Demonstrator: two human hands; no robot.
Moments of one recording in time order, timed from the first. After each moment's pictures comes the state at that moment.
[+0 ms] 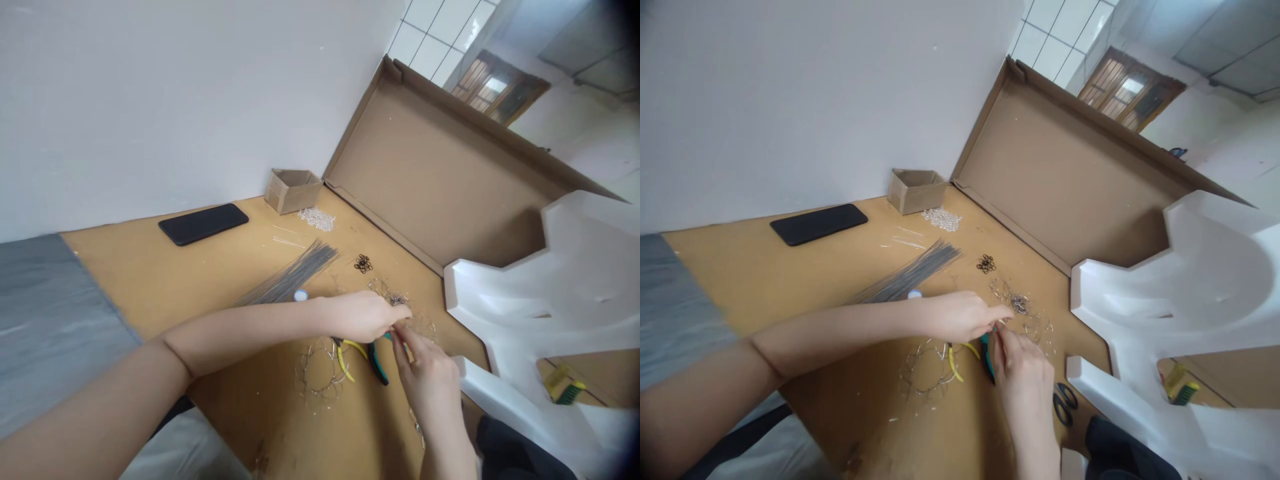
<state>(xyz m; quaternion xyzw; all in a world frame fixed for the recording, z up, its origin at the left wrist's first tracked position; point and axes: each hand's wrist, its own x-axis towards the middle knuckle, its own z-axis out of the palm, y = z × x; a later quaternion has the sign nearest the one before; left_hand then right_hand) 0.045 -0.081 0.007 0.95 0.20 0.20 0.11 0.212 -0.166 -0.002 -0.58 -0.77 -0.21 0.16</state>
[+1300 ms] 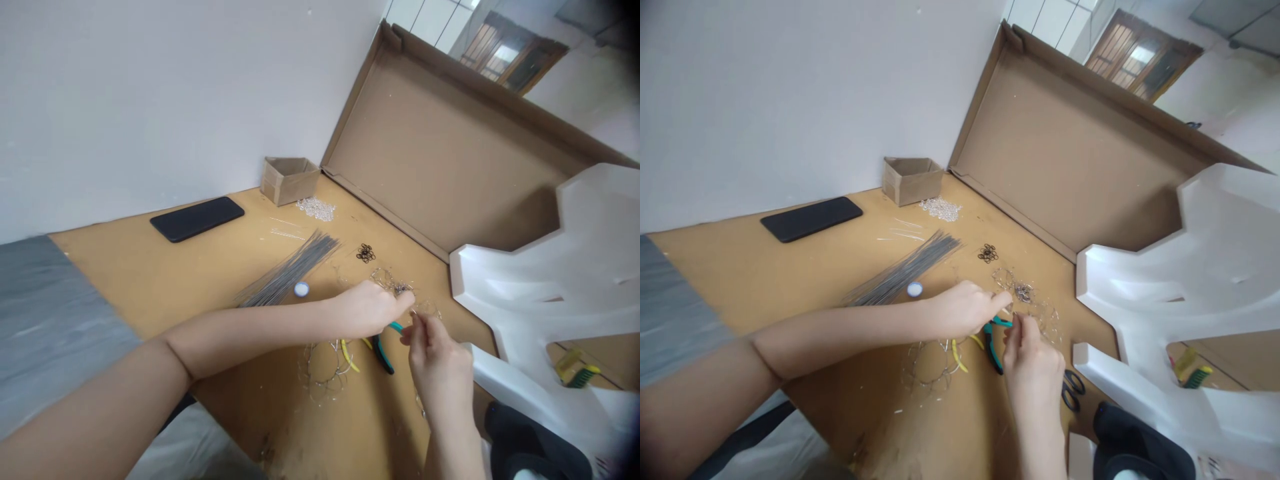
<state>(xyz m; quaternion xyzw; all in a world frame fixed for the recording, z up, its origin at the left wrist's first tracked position) 0.059 -0.084 -0.008 0.95 0.23 0.22 0.04 0.206 -0.163 -0.004 -0.69 -0.68 -0.16 0.20</state>
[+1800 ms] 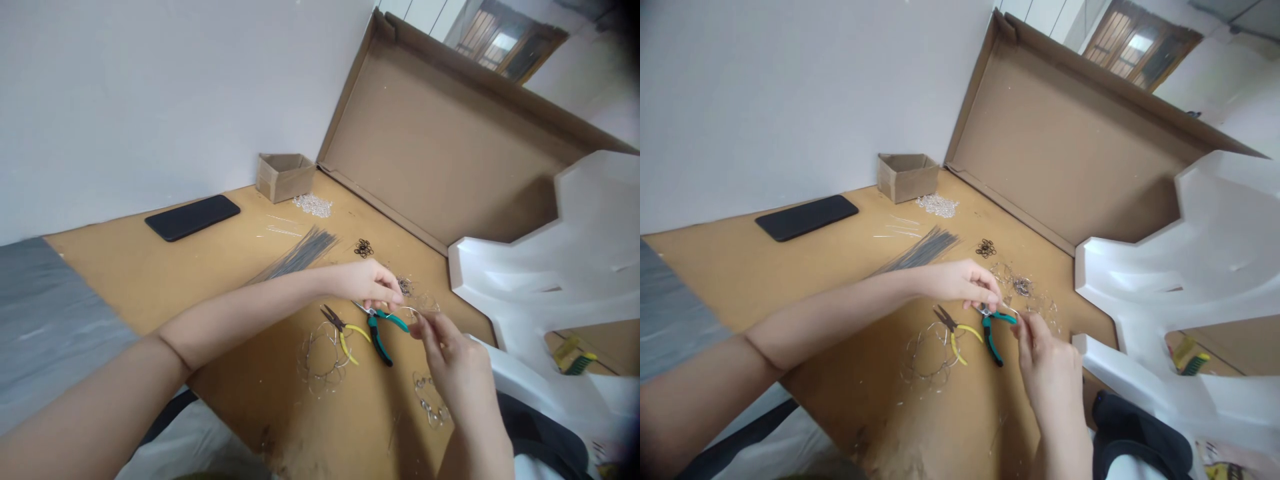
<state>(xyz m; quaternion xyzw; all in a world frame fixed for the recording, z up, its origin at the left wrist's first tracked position) 0.045 -0.056 0.012 0.74 0.19 0.18 0.61 0.232 -0.173 0.011 -0.68 -0.71 -0.12 0.16</state>
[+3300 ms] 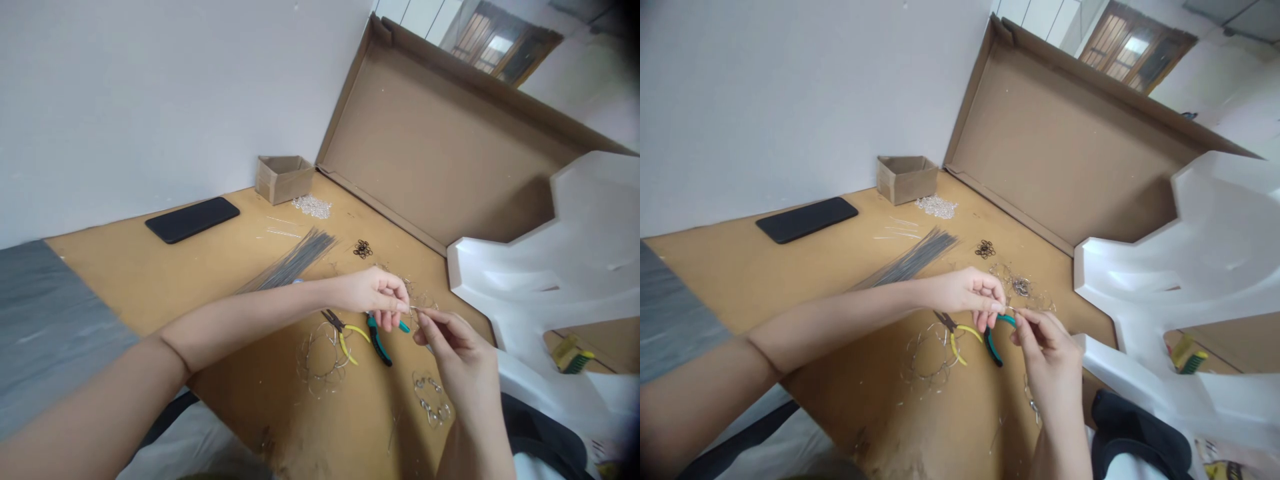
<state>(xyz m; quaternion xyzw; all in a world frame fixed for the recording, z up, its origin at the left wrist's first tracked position) 0.057 -0.069 0.002 0.65 0.08 0.23 0.72 0.226 -0.172 0.016 -0.64 -0.63 0.14 0.41</state>
